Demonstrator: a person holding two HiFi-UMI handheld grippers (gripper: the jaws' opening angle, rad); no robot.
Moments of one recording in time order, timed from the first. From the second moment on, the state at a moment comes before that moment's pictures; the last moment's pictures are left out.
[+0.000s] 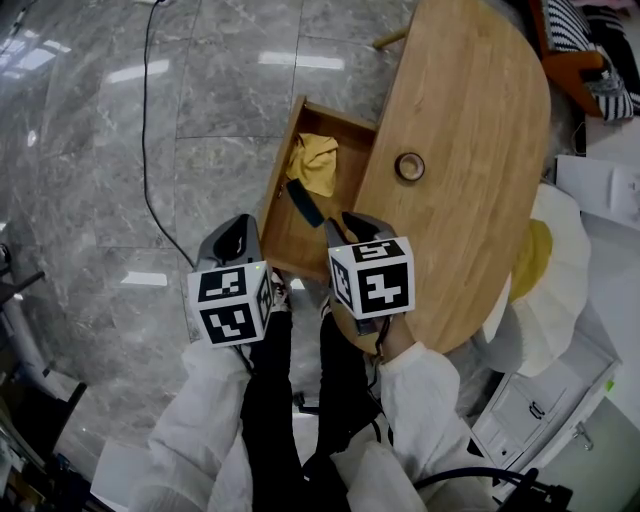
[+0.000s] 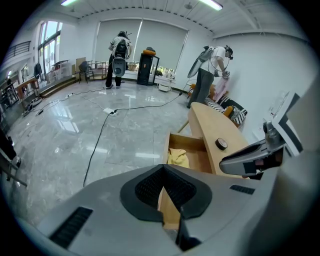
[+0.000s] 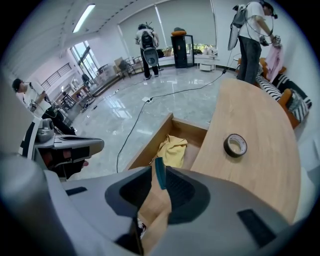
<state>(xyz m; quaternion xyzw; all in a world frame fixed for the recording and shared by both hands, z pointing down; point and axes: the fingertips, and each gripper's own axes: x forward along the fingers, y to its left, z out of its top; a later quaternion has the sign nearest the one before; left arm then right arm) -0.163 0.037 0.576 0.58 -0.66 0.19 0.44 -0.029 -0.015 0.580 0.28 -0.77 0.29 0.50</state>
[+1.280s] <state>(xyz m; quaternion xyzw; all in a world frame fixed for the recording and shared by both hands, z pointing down) -0.070 -0.013 0.563 0.65 -0.61 0.22 0.40 0.072 -0.037 0.559 0.37 -0.74 0.35 0.44</state>
